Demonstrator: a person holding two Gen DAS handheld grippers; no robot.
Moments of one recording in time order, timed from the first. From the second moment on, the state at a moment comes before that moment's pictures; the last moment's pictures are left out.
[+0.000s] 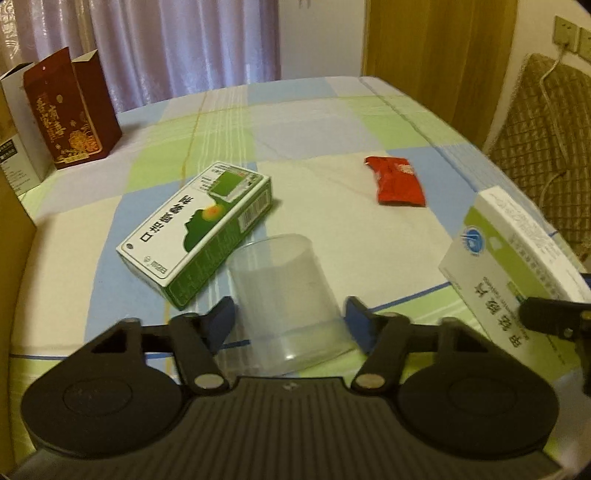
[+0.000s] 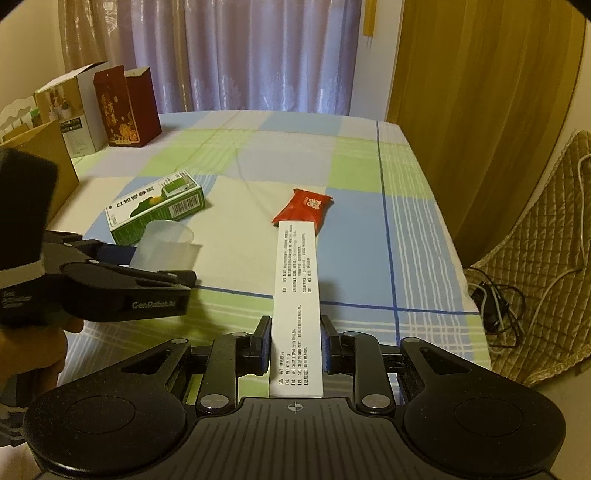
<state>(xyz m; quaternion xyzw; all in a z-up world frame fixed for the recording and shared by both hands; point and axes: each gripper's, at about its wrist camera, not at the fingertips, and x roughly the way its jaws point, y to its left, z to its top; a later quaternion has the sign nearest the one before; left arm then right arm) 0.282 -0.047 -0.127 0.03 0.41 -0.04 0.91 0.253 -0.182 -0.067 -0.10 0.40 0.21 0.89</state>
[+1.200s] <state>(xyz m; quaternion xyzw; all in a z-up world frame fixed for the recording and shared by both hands) 0.148 -0.016 -0.095 0.08 0.42 -0.08 0.90 0.113 -0.181 -0.066 -0.07 0.42 0.22 0.88</state>
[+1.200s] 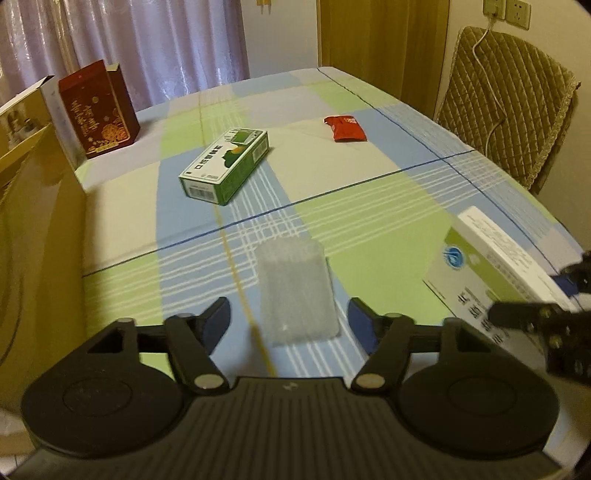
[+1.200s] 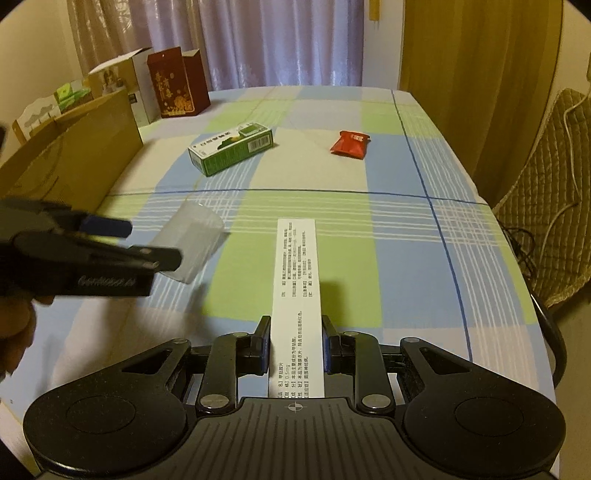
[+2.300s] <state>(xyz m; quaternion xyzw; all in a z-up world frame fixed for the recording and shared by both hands) 0.117 -0.021 -0.112 0.08 0.45 -0.11 0.88 0.110 -0.187 -0.069 -0.08 0.43 0.21 0.88</state>
